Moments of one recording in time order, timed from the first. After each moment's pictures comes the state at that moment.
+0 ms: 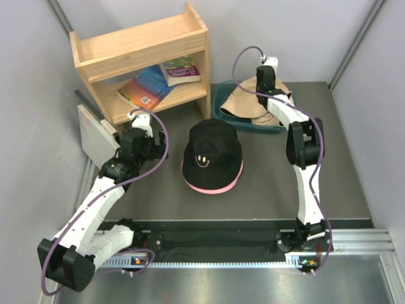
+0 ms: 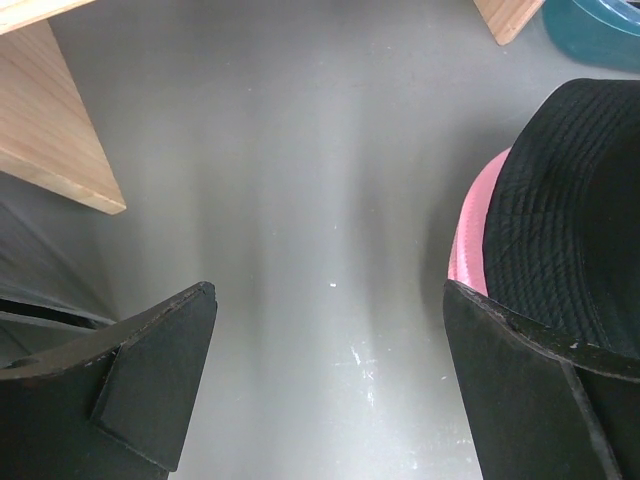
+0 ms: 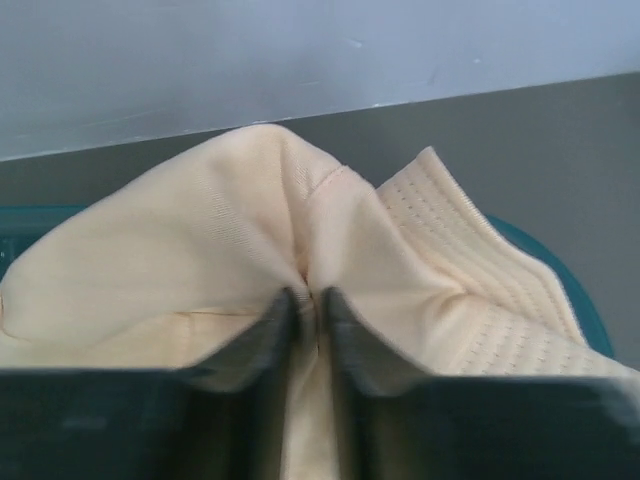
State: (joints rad) left arm -0.35 0.96 0.85 -0.41 -0.20 -0.21; right arm 0.25 2.33 1.99 -0.12 0.44 0.12
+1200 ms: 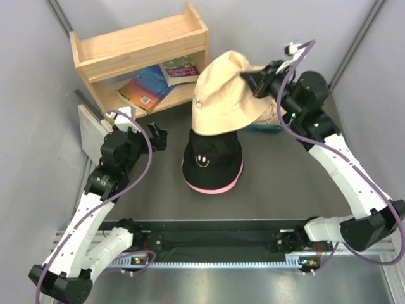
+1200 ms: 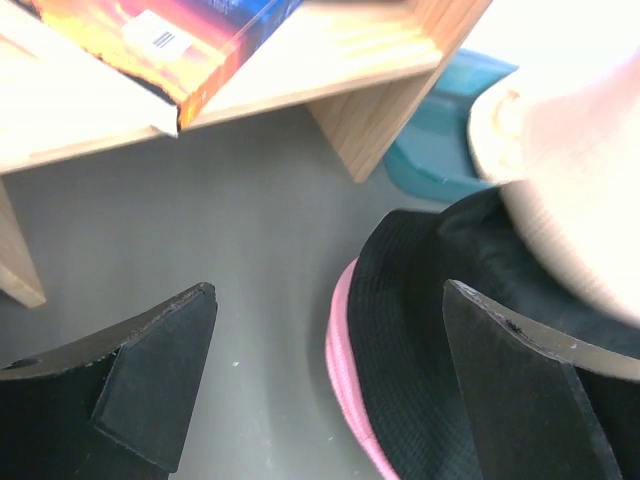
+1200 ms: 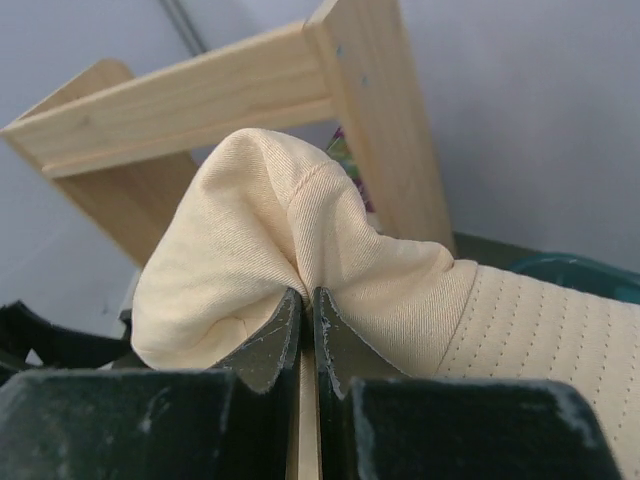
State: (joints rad) left arm -0.35 0.79 0.89 -0.30 -0.10 -0.34; right arm 0.44 1.29 1.48 -0.02 -0.16 0.36
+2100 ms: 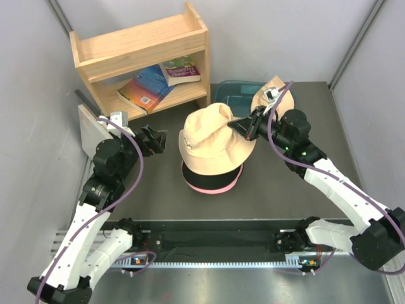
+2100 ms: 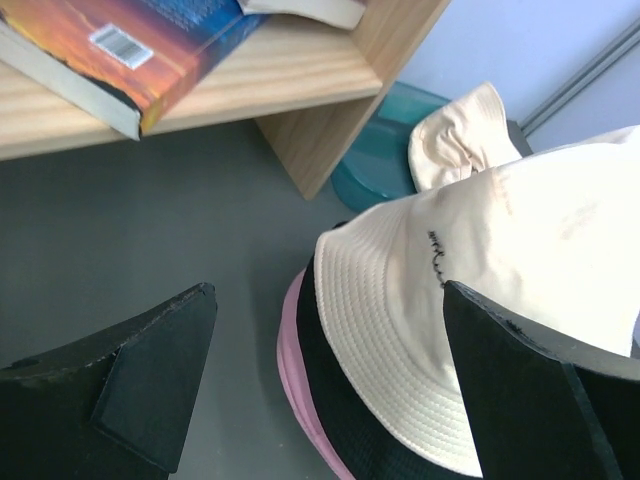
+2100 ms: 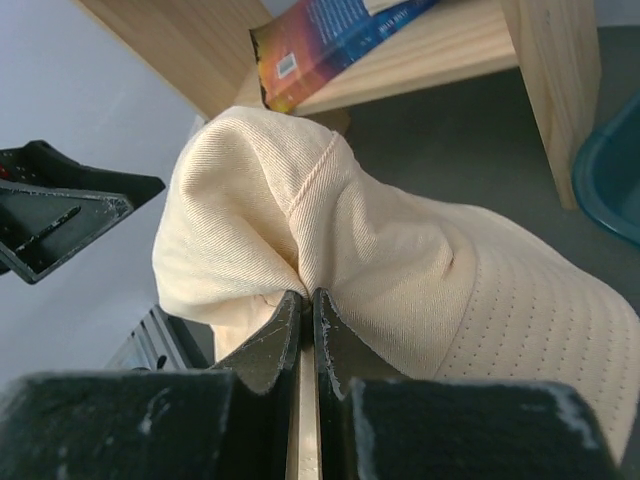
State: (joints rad) left arm -0.35 0.69 0.87 -0.27 -0.04 -0.44; right arm 0.52 1.13 0.96 0.14 -0.37 0.57
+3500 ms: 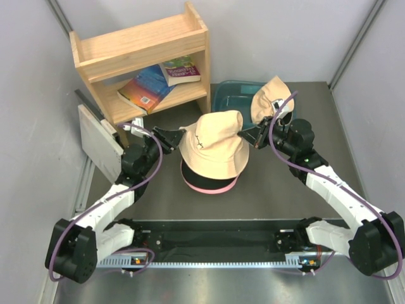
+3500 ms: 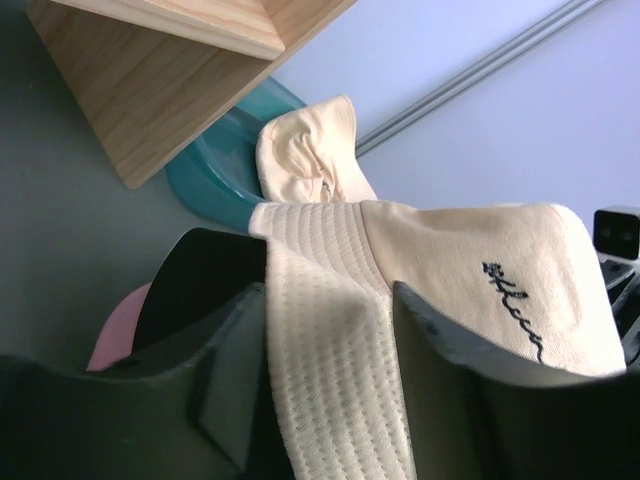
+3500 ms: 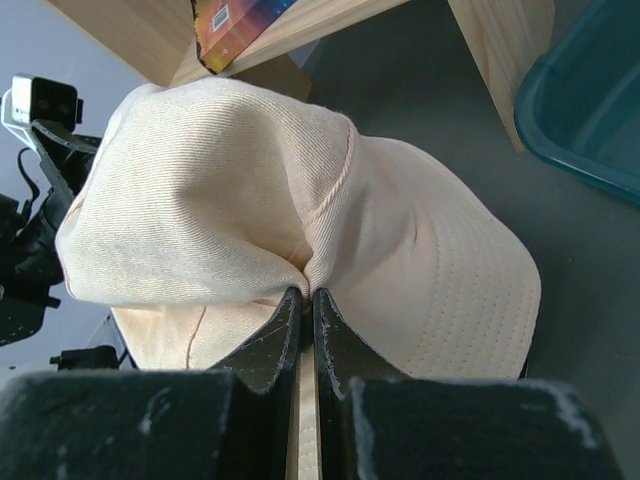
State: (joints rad) left arm -0.35 1.02 0.46 0.64 0.17 -0.91; right arm 0.38 1.09 0.76 0.22 -0.47 0.57
